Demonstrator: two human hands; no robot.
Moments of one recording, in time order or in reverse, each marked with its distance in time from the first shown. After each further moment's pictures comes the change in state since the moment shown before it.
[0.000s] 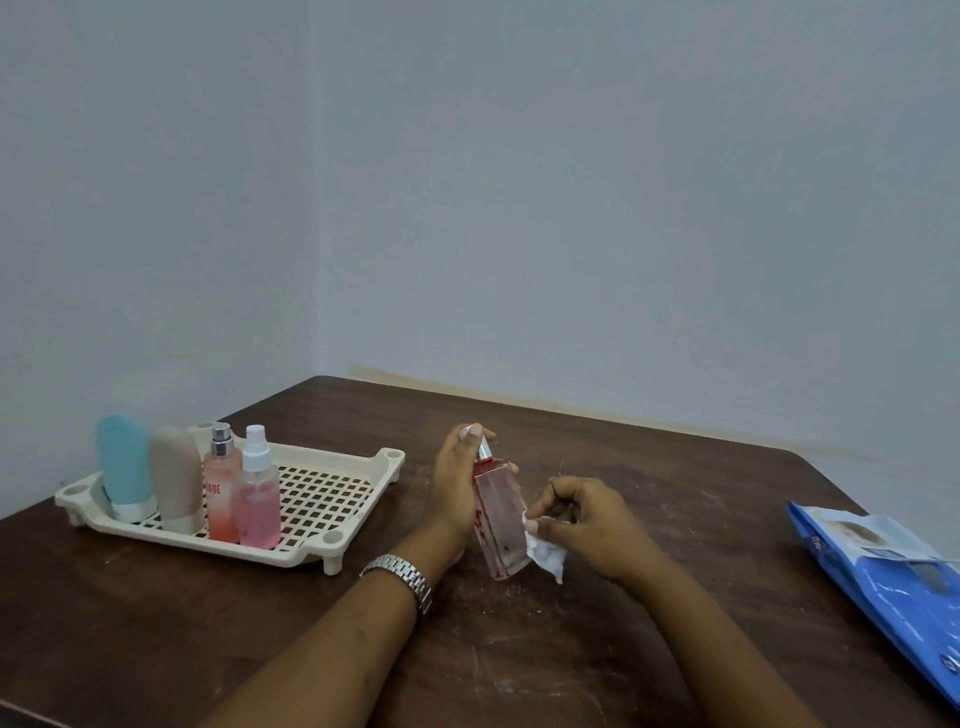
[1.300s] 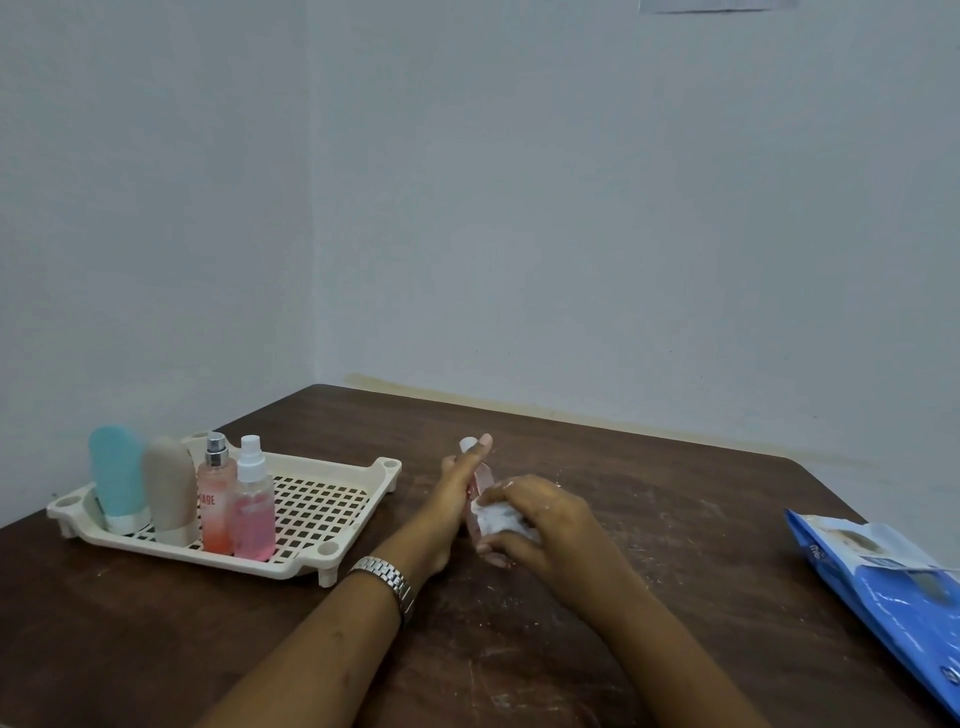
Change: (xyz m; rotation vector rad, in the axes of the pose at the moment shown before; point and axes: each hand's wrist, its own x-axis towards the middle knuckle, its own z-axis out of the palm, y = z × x) left_hand 0.027 -0.027 -0.018 -0.025 -0.079 -0.453; right_hand -0.008 -0.023 0.020 -0.255 0.061 -0.440
